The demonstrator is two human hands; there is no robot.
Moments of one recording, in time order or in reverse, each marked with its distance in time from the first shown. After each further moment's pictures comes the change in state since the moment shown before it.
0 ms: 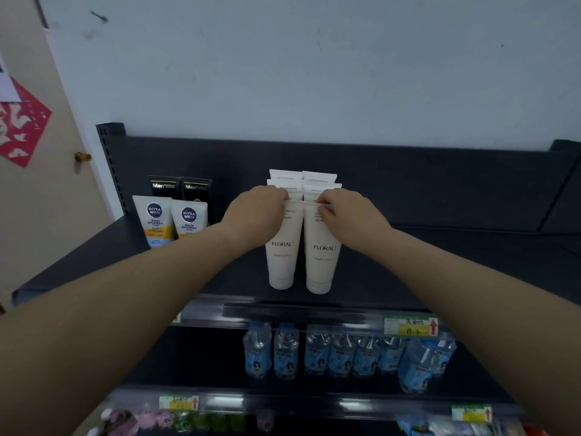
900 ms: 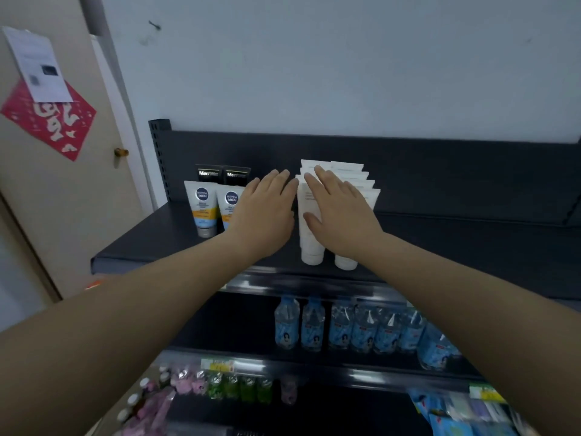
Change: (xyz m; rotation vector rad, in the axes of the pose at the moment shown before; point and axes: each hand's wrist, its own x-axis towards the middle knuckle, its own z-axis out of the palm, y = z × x) left_hand -0.088 -0.008 -0.036 0.215 0.087 0.028; right_hand -0.045 -0.074 0.017 -0.172 0.070 -0.186
